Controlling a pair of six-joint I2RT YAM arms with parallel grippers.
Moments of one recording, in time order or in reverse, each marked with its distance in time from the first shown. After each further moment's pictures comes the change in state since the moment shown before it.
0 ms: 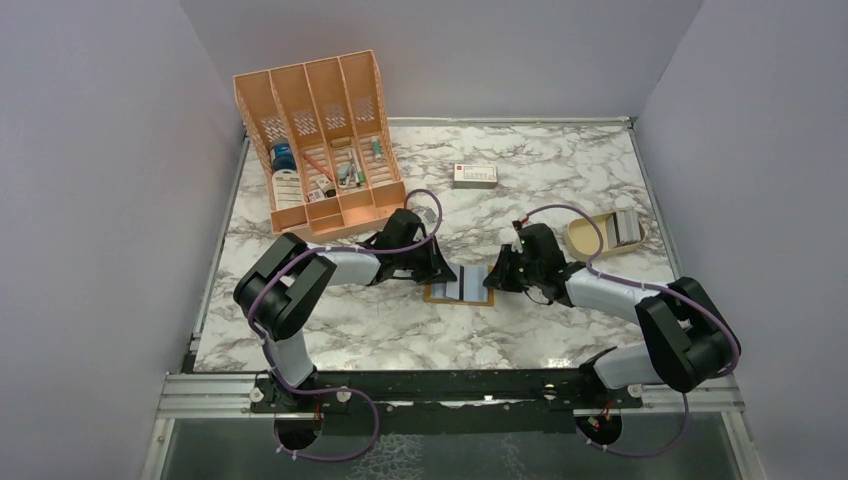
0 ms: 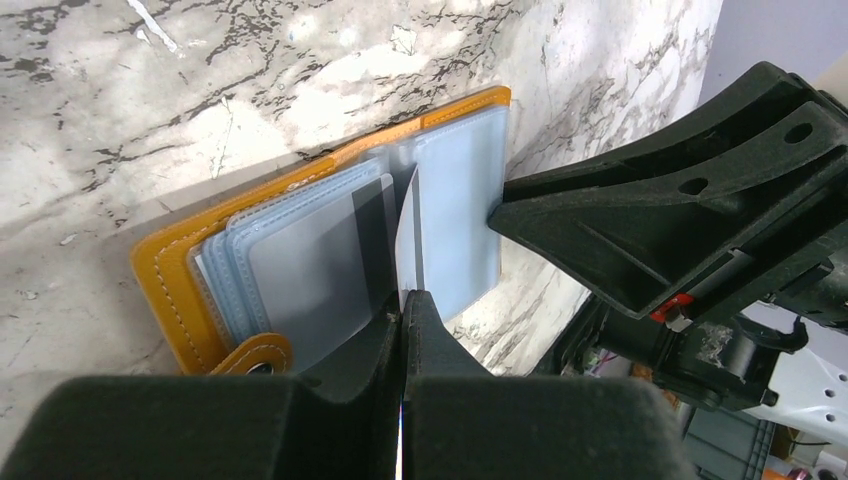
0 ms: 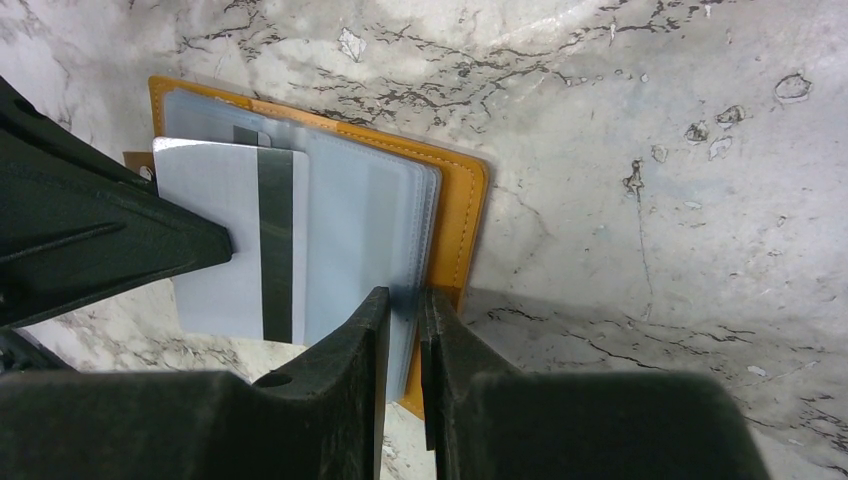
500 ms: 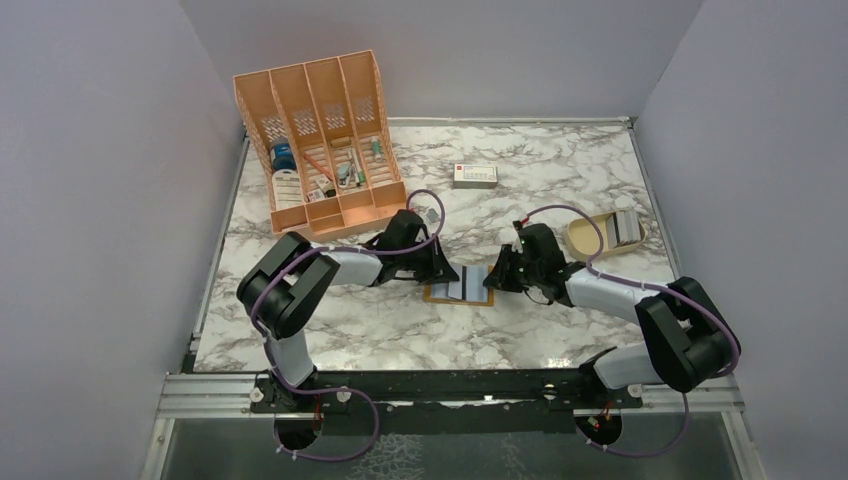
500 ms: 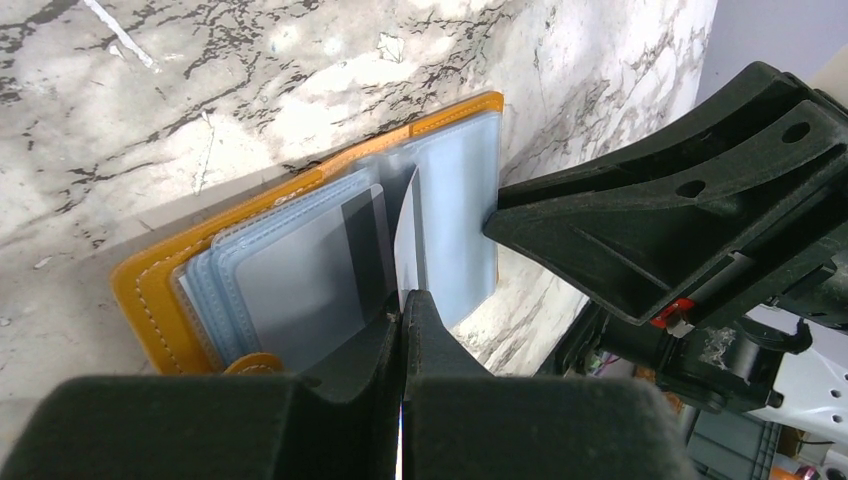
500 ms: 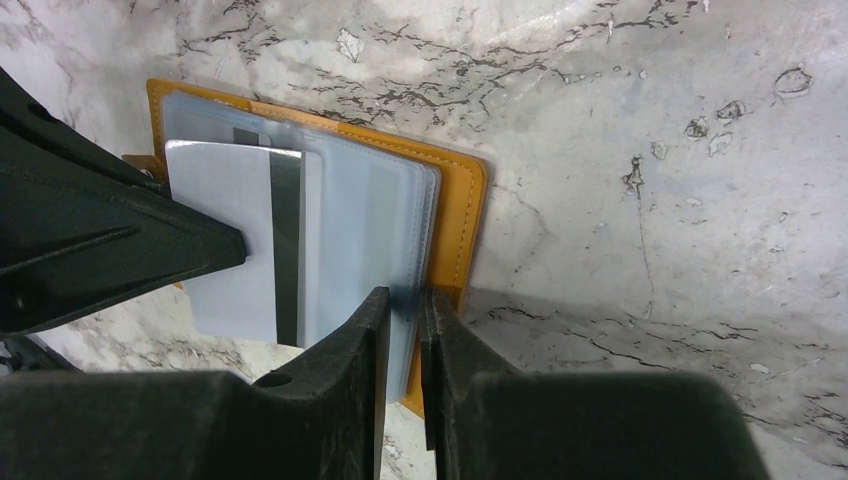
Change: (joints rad) left arm -0.014 0.015 0.000 0.033 -0.004 0.000; right arm 0.000 0.000 0.000 0.000 -0.001 0.013
